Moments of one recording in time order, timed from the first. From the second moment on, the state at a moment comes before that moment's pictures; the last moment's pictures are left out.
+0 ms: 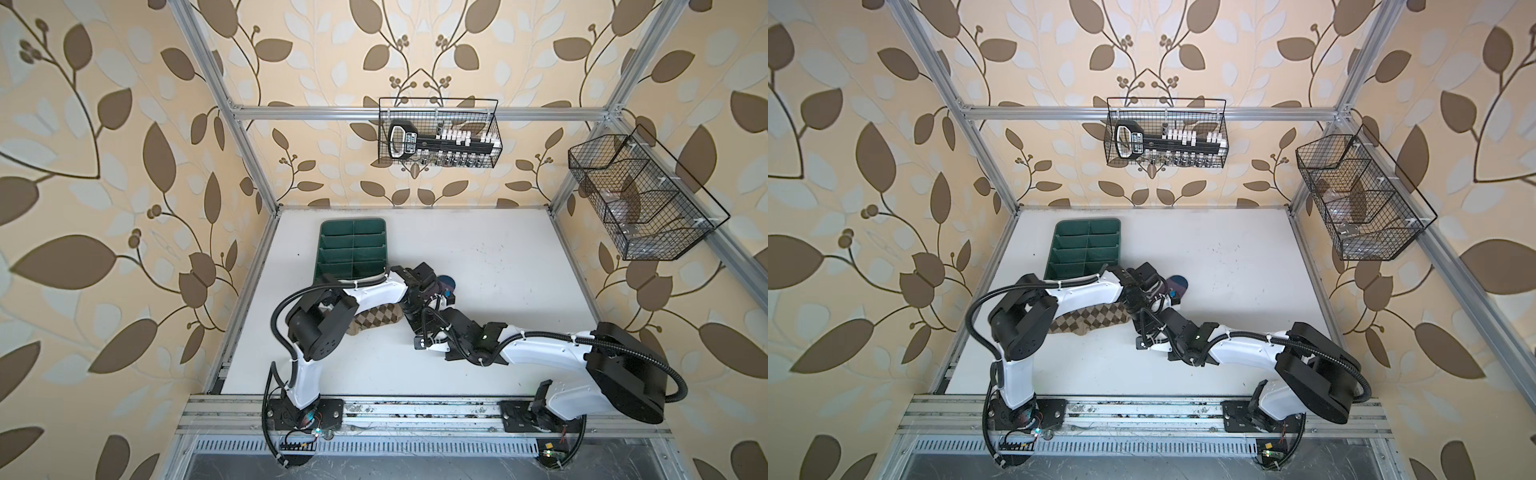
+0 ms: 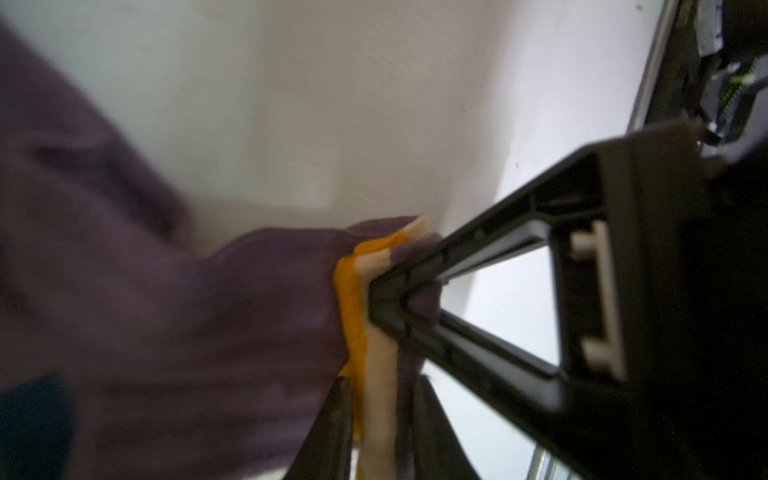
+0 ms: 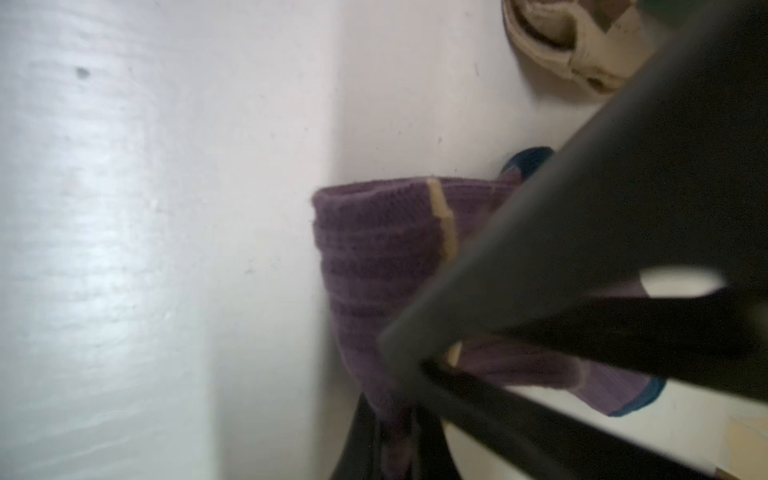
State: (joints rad) left arm -0.76 1.85 1.26 -0.69 0.45 0.27; right arm 0.92 1.44 0.61 -0.22 0.18 -0.78
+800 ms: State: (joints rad) left arm -0.79 0.78 0.87 -0.45 -0.04 0.34; right arm 0.72 1.79 1.07 -0.69 -0.31 -0.66
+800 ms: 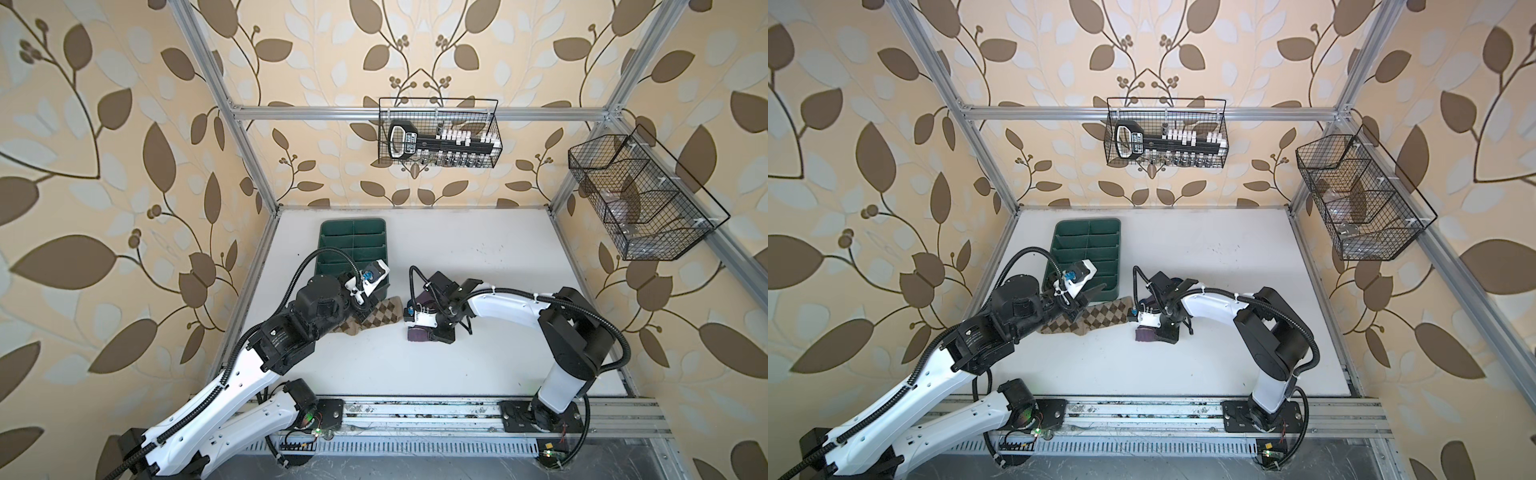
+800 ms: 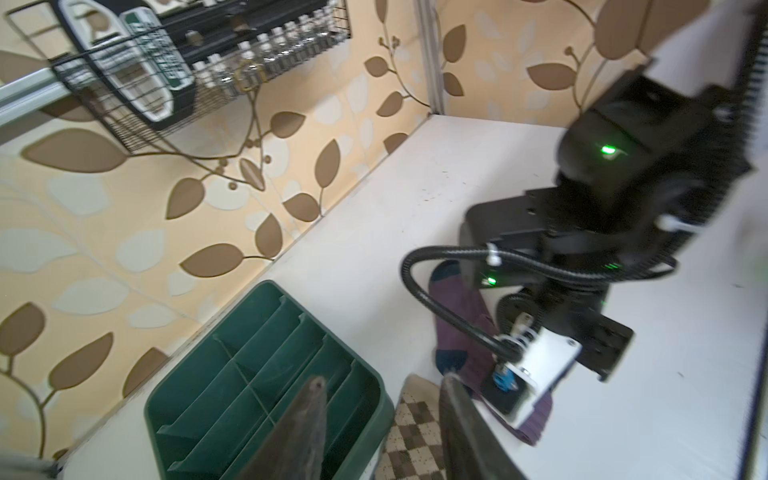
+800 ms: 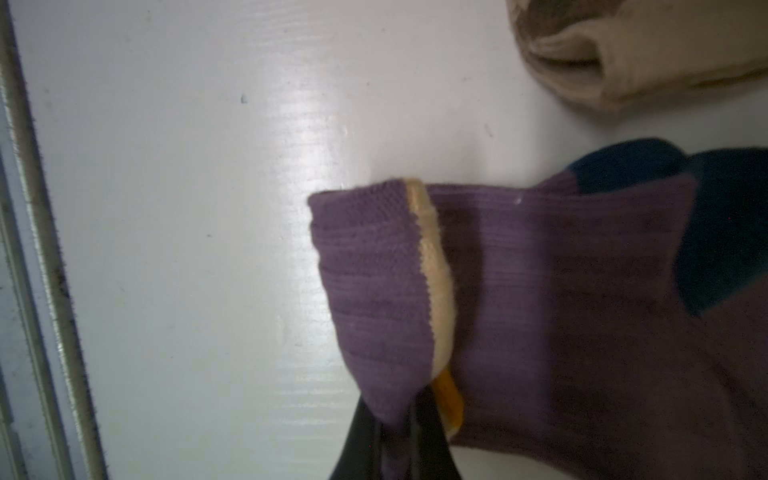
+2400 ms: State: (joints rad) left arm -0.90 1.70 0.96 -0.36 0.11 0.46; right arm 0.46 1.26 0.80 -0.53 -0.06 -0.42
